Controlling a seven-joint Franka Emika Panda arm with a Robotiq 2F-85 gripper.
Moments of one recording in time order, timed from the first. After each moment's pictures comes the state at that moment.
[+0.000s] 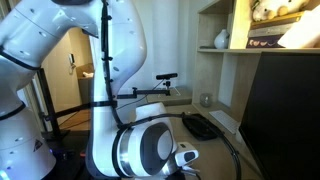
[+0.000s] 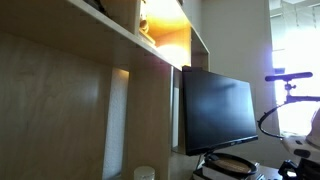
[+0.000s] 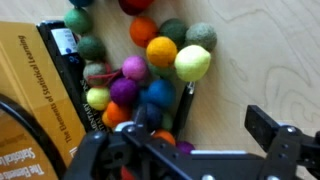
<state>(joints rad) 0.35 0.76 -0.71 -2.25 -1.28 3.40 0.17</state>
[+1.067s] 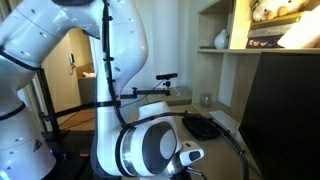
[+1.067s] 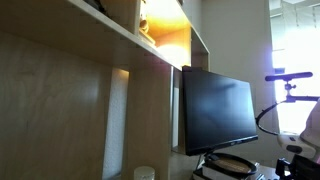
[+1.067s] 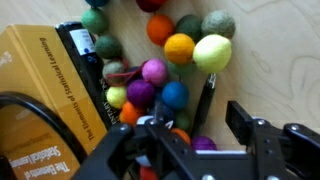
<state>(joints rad) 0.35 0.77 -0.72 -2.23 -1.22 3.40 0.17</state>
